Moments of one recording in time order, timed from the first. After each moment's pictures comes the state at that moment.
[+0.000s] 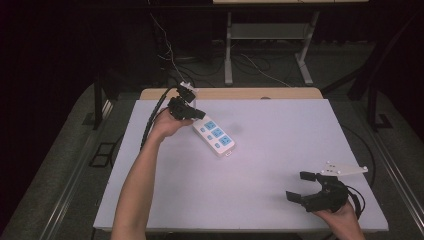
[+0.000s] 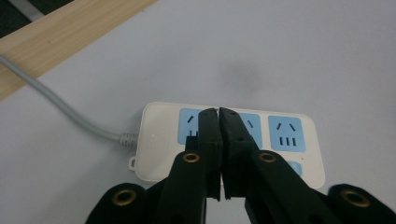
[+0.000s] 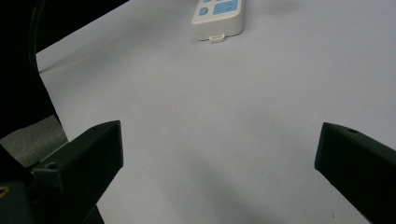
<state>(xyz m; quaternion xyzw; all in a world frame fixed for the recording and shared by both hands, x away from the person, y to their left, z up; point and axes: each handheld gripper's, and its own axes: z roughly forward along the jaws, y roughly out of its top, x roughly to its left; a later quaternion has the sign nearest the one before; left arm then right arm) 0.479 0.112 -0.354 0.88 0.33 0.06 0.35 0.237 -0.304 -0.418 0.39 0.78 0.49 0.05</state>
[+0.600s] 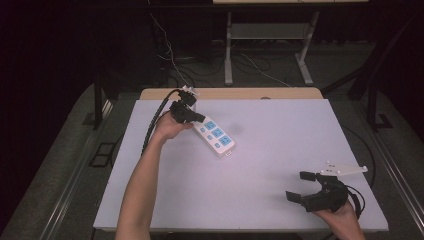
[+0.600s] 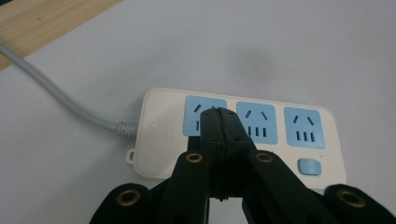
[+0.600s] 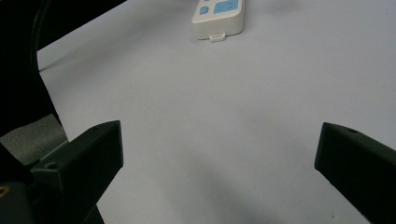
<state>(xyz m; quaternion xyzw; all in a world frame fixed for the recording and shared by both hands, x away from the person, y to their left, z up) 0.484 0.111 -0.374 0.88 0.34 0.05 0.33 0.237 -0.304 -0.417 0.39 0.78 0.49 0.05</state>
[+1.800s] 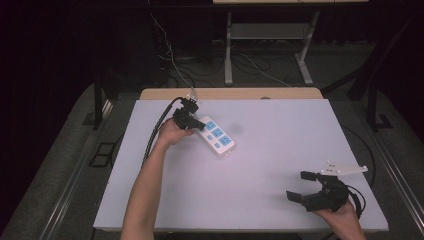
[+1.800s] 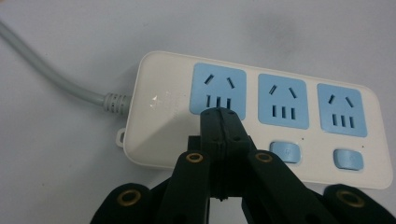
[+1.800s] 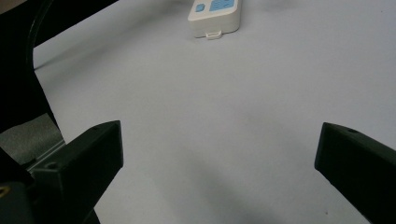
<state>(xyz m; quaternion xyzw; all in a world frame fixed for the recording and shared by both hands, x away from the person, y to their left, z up) 0.486 0.106 -0.405 0.88 0.36 0.04 0.30 0.238 -0.305 -0.418 0.39 0.78 0.48 0.05</state>
